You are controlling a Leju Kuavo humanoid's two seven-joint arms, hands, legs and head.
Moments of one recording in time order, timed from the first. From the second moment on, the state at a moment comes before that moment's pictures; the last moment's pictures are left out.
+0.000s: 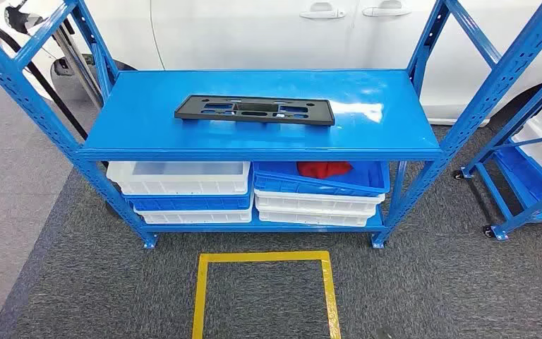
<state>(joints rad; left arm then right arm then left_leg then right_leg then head) 0.01 -0.03 0.79 -0.31 -0.42 -0.08 -0.18 0.03 0.03 -0.39 -0.65 0.40 0.19 -0.31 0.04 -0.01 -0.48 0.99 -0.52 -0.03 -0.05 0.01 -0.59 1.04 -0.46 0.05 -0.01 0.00</state>
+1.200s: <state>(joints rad) -0.07 -0.06 1.12 -0.27 -0.64 -0.07 -0.25 -0.09 0.02 -0.01 -1.71 -0.08 0.57 -0.60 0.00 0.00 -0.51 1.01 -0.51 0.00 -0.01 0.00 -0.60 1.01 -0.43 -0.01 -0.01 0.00</state>
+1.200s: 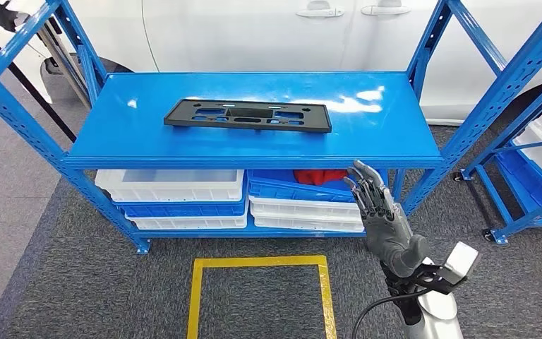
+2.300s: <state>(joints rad) -0.10 -0.07 1.25 -0.24 -0.71 -0.06 -0.27 -0.09 -0.06 0.19 -2.00 -0.21 0.57 -0.70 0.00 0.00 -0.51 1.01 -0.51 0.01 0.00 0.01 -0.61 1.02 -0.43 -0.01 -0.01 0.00</state>
